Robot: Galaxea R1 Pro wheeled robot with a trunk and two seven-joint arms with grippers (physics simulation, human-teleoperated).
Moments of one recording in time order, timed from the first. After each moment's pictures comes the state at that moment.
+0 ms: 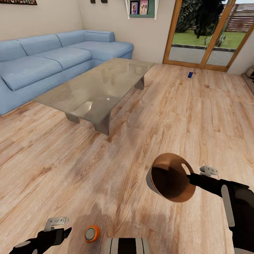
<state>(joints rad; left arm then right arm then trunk) 0.00 0.18 0.11 -1.39 0.16 0.64 -0.12 -0.42 -0.11 -0.37 -1.57 -0.03 1.04 0.45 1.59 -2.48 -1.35</state>
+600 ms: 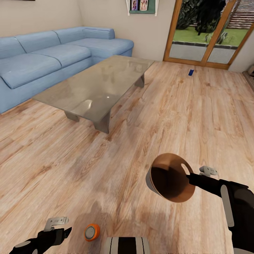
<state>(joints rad) 0.00 0.18 0.11 -1.39 0.16 0.64 -0.12 -0.42 -0.11 -0.37 -1.57 -0.03 1.04 0.45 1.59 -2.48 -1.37</state>
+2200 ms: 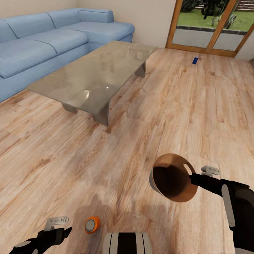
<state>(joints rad) 0.00 0.18 0.11 -1.39 0.16 0.64 -0.12 -0.42 -0.12 -0.37 -1.57 -0.03 1.04 0.40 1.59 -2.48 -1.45</state>
